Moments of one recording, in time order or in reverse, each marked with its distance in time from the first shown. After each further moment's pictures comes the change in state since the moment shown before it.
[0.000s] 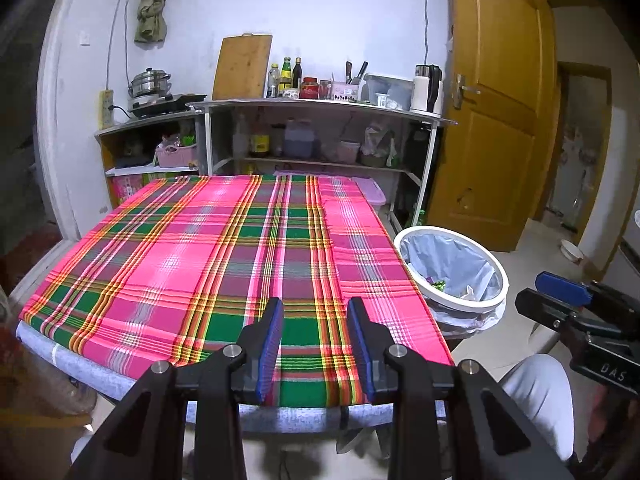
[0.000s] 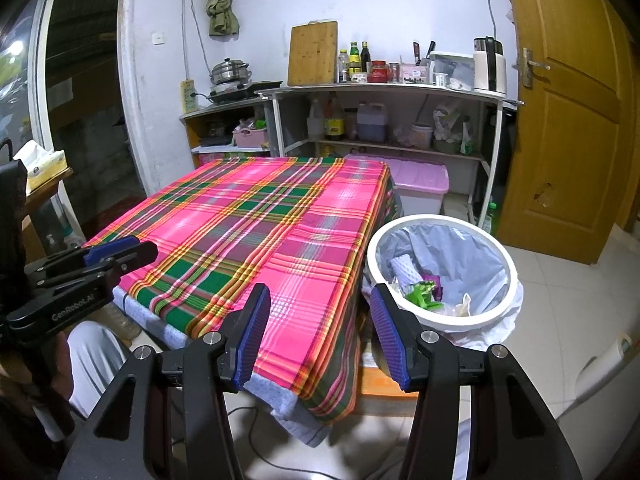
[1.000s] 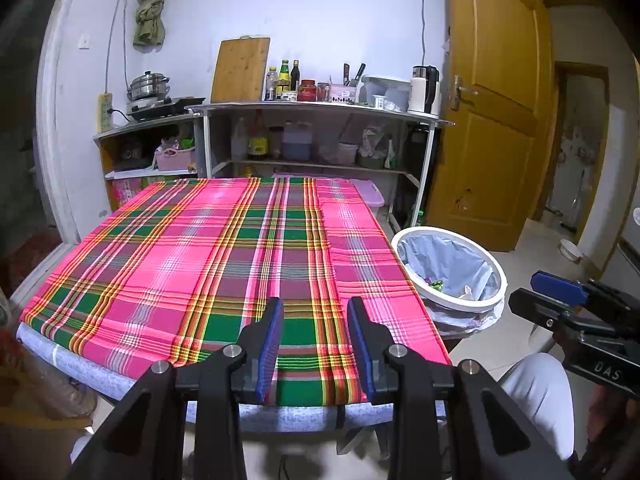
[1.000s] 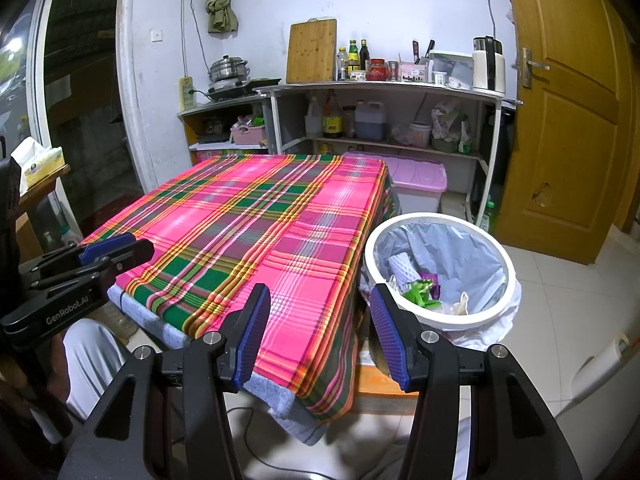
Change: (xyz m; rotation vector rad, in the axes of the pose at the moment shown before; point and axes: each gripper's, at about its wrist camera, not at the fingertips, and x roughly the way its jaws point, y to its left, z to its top) left arm -0.003 -0.004 -0.002 0.008 -0.009 -0.001; right arm 0.001 -0.003 0.000 0.002 0.006 -0.002
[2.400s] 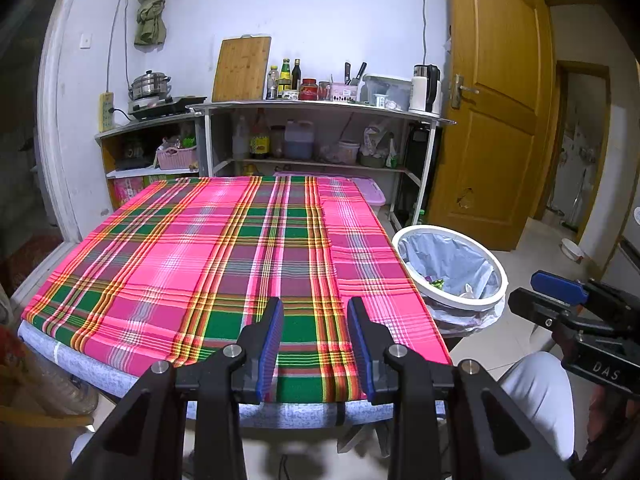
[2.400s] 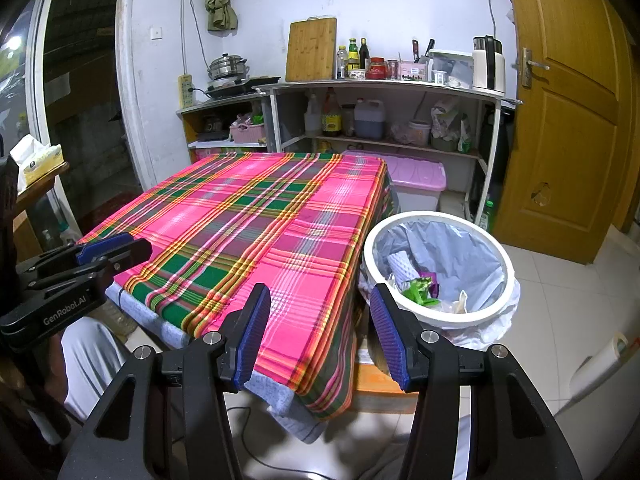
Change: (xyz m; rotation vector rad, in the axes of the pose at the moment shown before) left arm -0.001 0.002 -0.003 -0.002 0.003 0.003; right arm -0.001 -0.004 -0.002 -0.004 0.003 -0.003
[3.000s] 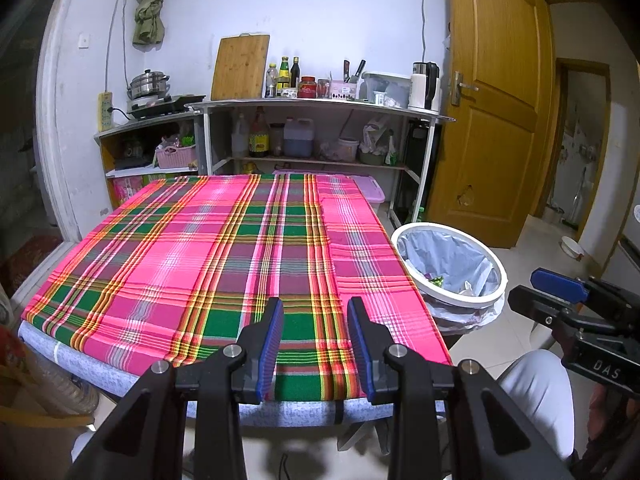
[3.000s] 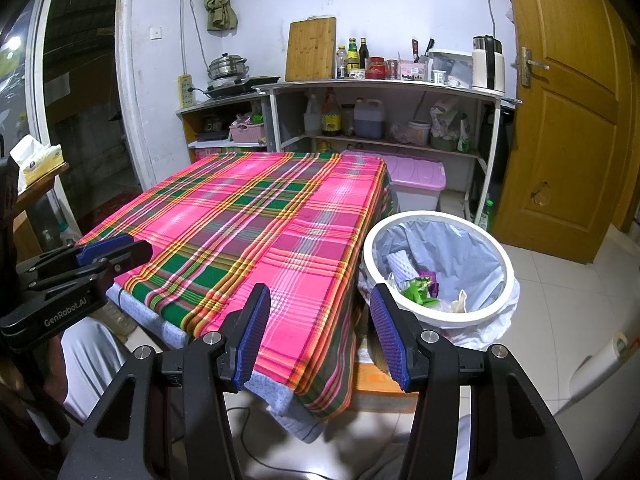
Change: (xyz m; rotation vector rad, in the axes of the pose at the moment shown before) left arm -0.001 0.001 -0.002 0.003 0.006 0.004; right arm 0.000 0.000 0.000 -0.002 0.000 -0.001
